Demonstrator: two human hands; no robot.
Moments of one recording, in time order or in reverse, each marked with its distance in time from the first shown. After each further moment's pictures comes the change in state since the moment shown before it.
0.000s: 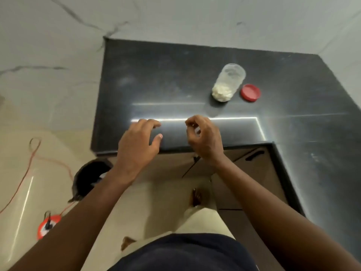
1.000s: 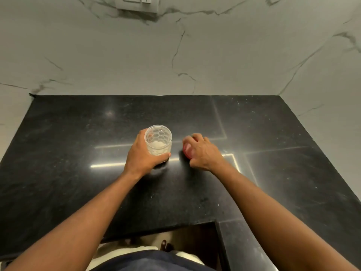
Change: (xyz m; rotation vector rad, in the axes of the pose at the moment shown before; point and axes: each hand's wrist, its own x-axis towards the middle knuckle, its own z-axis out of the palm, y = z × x) left_hand 0.247 0.161 0.197 -0.388 0.036 -0.174; right_hand 0.209 0.277 -0.132 -0.445 -0.584 0.038
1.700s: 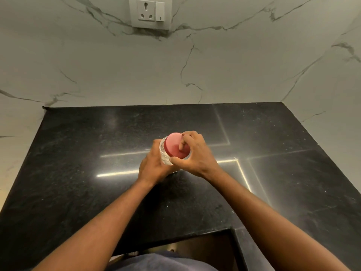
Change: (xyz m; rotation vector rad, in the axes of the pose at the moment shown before) left_hand 0.006 -0.007 -0.014 0.040 -0.171 0.004; right_hand -0.008 -0.091 -0.025 0.420 0.354 -0.112
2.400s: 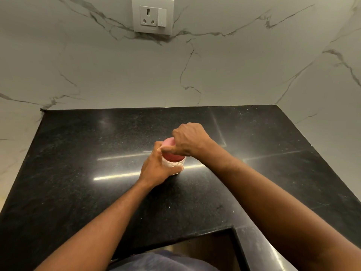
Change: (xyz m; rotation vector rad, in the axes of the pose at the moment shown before) left_hand 0.002 -0.008 -0.003 -0.077 -0.060 -0.009; right_hand 0.064 -0.064 -0.022 -0.922 -0.348 -0.057
